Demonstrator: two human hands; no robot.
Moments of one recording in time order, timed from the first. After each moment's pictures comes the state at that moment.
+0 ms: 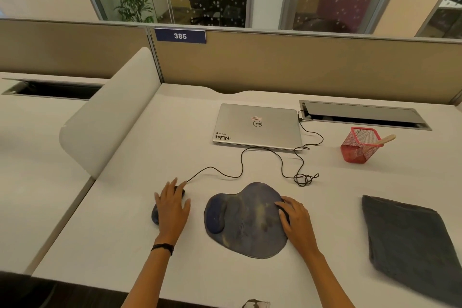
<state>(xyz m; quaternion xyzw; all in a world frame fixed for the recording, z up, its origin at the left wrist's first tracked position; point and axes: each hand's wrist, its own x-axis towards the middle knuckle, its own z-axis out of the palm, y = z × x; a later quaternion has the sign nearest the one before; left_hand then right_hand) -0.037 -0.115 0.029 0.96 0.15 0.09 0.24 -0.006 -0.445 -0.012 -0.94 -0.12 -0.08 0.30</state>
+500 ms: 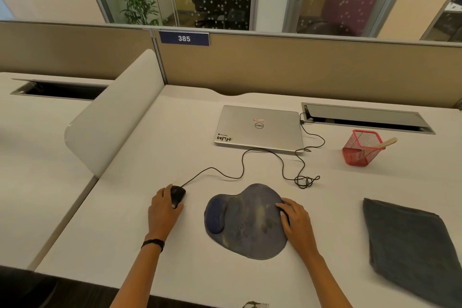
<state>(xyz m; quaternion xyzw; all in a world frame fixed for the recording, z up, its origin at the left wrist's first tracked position) -0.043 -0.092 0.034 0.93 0.22 0.03 0.28 -0.005 -0.448 -0.019 -0.94 -0.12 -0.10 0.30</state>
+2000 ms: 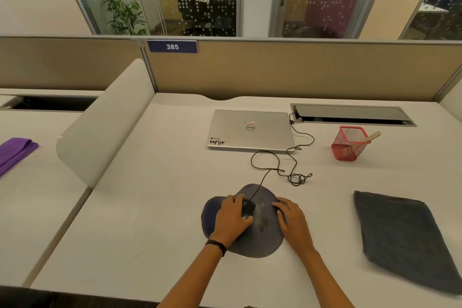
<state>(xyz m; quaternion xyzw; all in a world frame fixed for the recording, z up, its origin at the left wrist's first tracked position) -0.030 -0.249 0.058 0.95 0.01 -0.08 0.29 -0.009 -0.447 -0.018 -0.94 -0.09 -0.08 0.31</state>
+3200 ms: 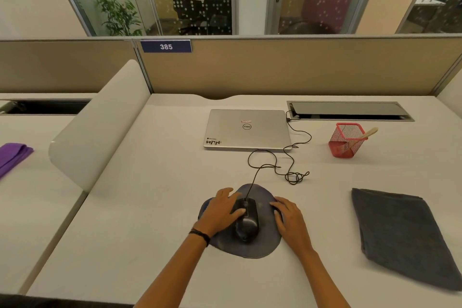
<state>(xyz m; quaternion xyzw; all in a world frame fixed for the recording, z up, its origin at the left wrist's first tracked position) -0.005 -0.220 0.057 0.97 -0.12 -0.12 0.19 -0.009 -0.450 -0.022 -0.93 -0.10 -0.08 0.34</state>
